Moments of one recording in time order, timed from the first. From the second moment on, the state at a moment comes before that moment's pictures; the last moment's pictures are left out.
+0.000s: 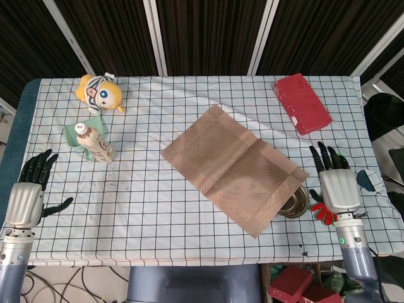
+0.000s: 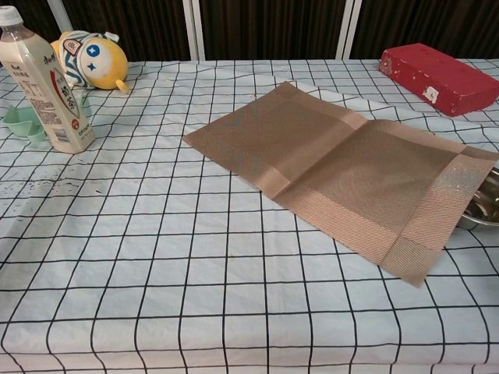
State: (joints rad) left arm -0.21 -1.29 -0.12 -1.56 1.52 1.53 0.03; right arm 0.41 -1.18 0.09 -1.80 -1.21 1.46 -0.52
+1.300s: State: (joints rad) left arm -0.72 -1.49 -0.30 -1.57 1.15 0.99 0.88; right arm 0.22 -1.19 0.12 -1.60 -1.32 1.52 0.03
